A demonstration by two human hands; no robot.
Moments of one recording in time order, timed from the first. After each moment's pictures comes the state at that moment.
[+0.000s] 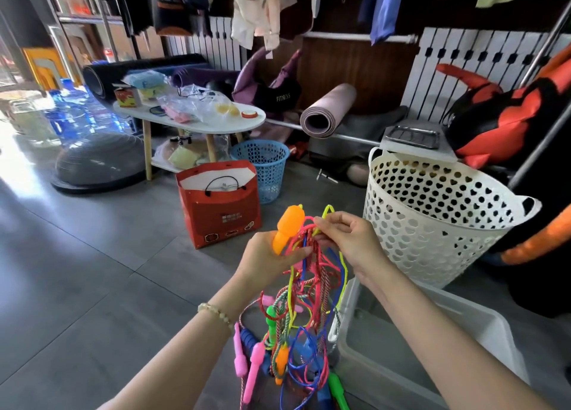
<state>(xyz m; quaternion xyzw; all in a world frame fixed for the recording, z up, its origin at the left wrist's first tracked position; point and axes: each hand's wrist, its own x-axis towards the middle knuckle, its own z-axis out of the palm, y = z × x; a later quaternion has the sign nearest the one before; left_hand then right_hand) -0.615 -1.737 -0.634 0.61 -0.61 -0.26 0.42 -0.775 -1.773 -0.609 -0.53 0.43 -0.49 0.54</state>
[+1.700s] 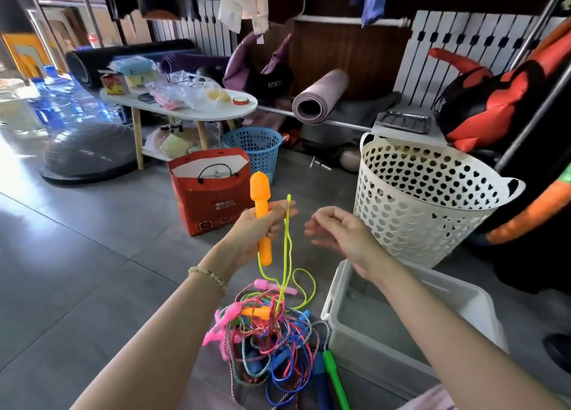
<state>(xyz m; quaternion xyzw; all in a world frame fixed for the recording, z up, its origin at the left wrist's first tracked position) -0.619 -1.741 -0.612 0.48 -0.41 -0.58 0.51 -0.790 -1.753 -0.613 -0.55 0.41 -0.41 0.61</state>
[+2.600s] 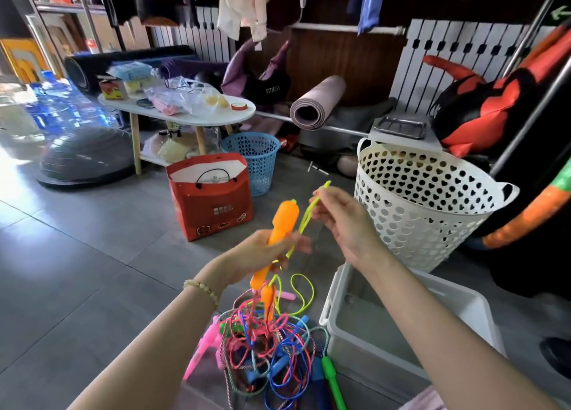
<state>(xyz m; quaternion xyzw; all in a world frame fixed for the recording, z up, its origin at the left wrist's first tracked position) -0.616 -1.720 -0.615 0.52 -0.60 -0.52 0.32 -0.777 -1.757 -0.589 -0.49 0.33 -0.55 0.59</state>
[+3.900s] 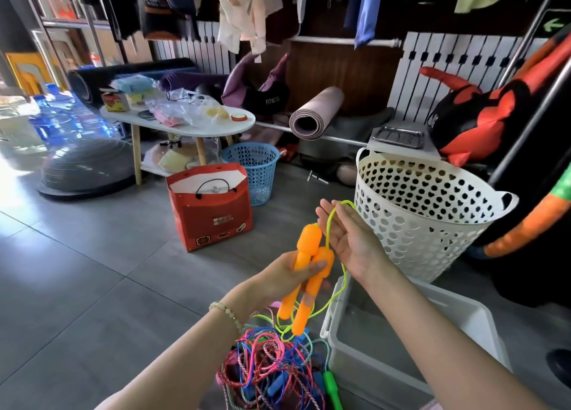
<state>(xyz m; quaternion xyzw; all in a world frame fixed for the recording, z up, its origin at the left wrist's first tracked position) -0.654 -1.720 -0.634 0.44 -0.56 -0.61 0.34 -0.788 -1.765 -0.597 -0.31 0.32 -0.57 0.69</state>
